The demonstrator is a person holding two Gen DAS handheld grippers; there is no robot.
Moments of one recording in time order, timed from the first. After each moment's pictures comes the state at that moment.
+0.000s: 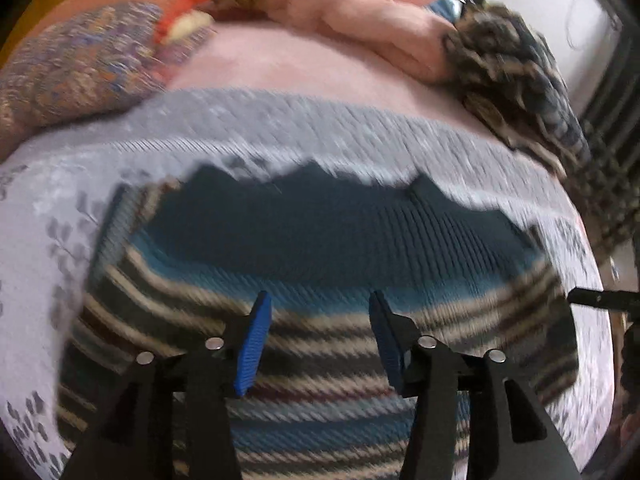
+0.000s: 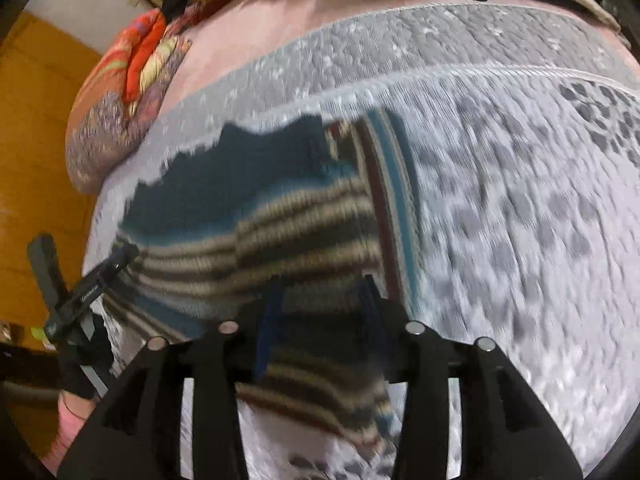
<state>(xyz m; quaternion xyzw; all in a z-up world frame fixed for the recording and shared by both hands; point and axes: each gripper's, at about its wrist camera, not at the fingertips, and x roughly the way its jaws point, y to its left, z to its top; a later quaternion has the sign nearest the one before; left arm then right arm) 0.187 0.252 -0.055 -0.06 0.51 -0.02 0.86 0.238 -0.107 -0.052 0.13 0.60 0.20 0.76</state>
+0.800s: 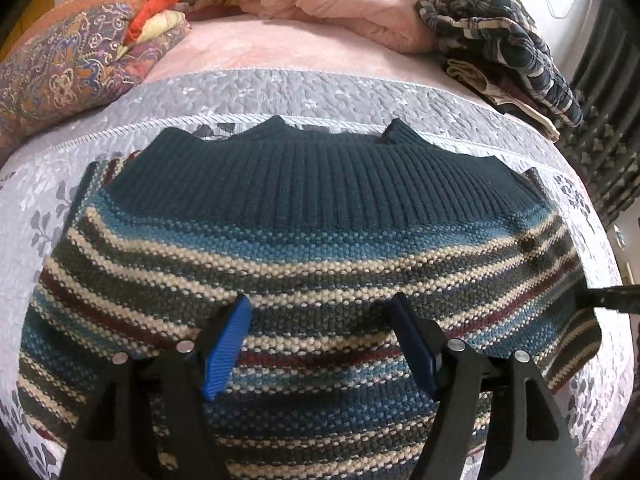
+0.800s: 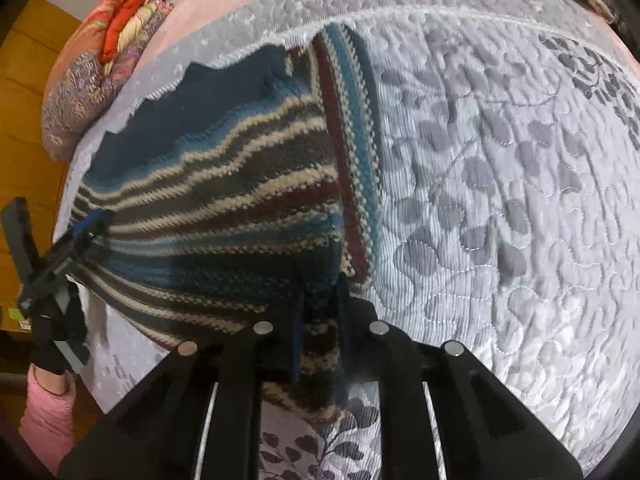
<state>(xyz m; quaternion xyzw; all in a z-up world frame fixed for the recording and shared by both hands) 0.174 0.230 -0.078 -0.02 0.50 -0.03 0.87 0.210 -0.113 -0.094 0.08 0.64 0.17 0.75</state>
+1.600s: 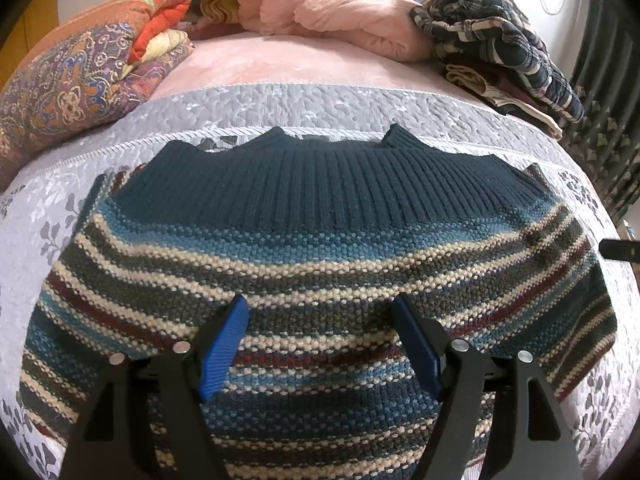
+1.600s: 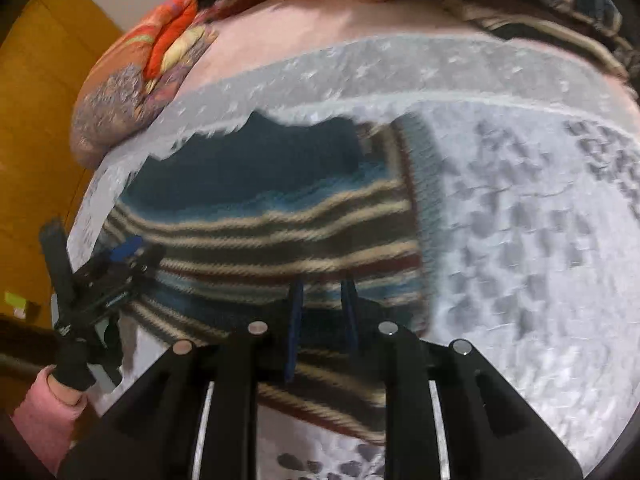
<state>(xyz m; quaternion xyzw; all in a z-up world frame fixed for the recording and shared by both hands) 0.165 0.220 -0.081 0.00 0.47 -0.01 0.88 0.214 -0.076 -0.048 0.07 0.57 0.21 0.79</state>
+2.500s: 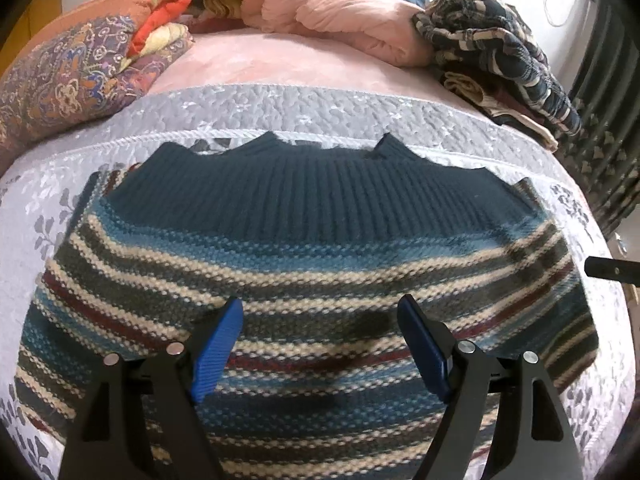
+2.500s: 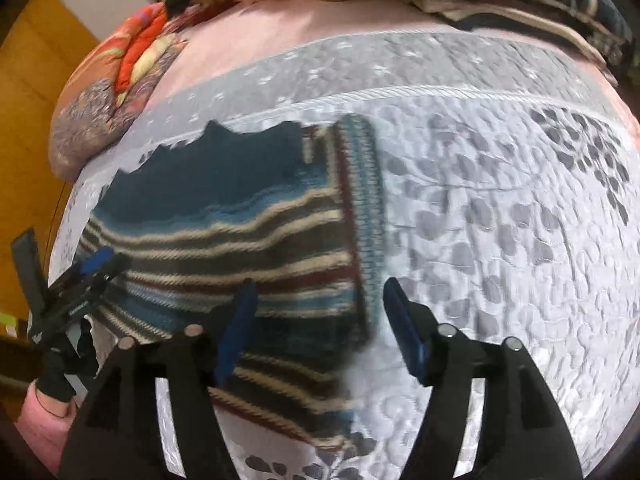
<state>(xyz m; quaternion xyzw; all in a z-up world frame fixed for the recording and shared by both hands) 0.171 0.216 -0.069 -0.03 0.47 -0.02 0.88 0.224 -0.116 -0.052 0.09 0.57 0.17 0.80</state>
